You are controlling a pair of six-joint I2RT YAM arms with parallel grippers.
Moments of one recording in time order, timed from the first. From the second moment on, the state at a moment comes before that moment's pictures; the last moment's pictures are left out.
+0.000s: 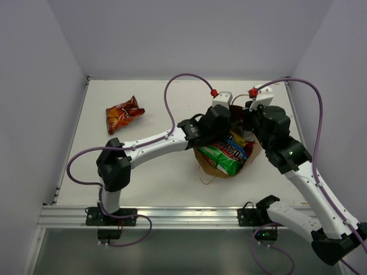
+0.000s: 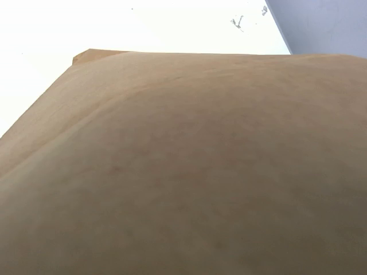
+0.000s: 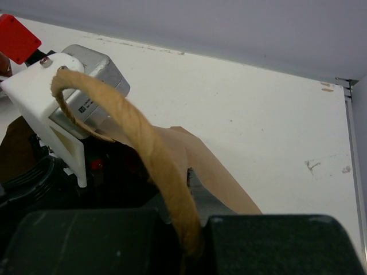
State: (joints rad) left arm -1.04 1.91 1.67 -0.27 -0.34 -0.59; right arm 0.50 0.92 1.09 -0.42 0.30 0.02
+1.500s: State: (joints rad) left arm -0.26 1.63 1.00 -0.34 -0.06 -0.46; right arm 0.50 0.88 1.03 -0.37 0.32 0.02
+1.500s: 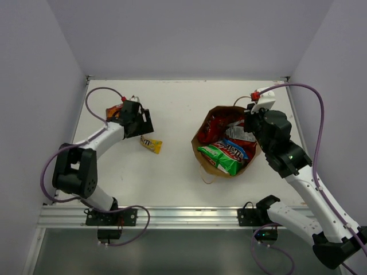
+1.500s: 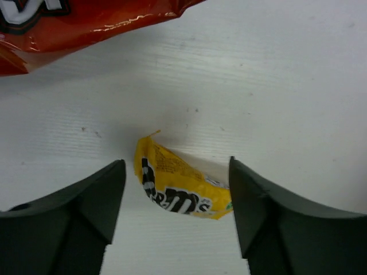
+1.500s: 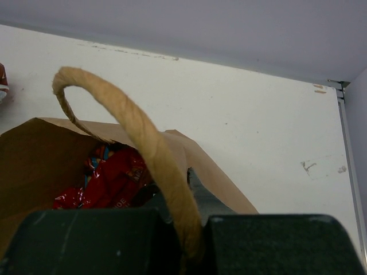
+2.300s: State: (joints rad) left arm -1.16 1.46 1.40 -0.35 -0.16 -0.61; right arm 0.50 0.88 1.03 -0.36 0.32 0.01
